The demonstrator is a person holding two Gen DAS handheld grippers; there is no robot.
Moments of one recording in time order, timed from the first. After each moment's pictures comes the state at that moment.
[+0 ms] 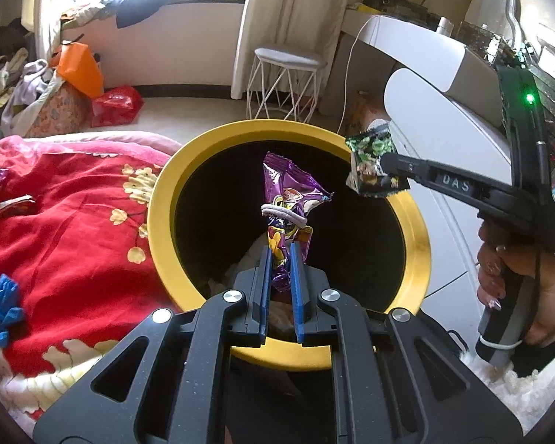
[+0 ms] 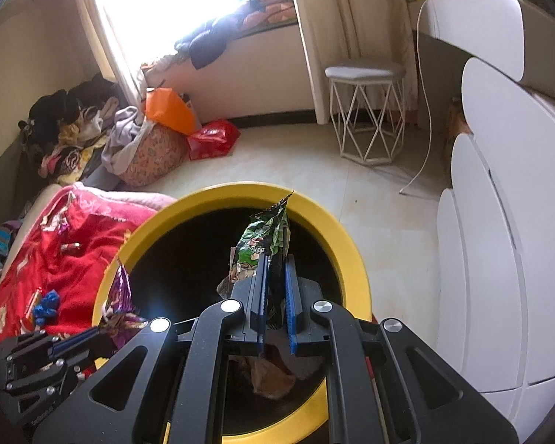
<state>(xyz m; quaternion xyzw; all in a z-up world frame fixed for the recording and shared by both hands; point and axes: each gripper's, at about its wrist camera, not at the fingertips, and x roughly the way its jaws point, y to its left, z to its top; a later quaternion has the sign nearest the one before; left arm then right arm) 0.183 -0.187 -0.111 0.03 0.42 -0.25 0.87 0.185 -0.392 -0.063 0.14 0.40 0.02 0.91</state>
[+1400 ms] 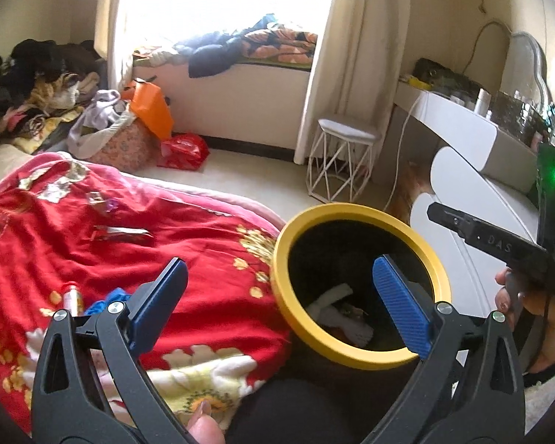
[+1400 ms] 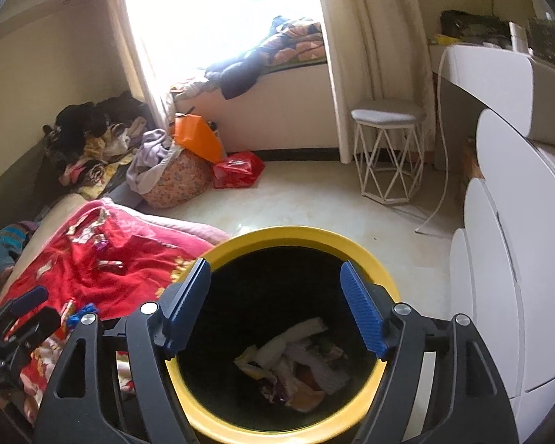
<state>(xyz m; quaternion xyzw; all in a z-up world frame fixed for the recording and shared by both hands) 0.143 -0.101 -0.032 -0.01 0.31 -0.14 0.94 0.157 -0.350 0.001 0.11 0.32 0.05 0.94</state>
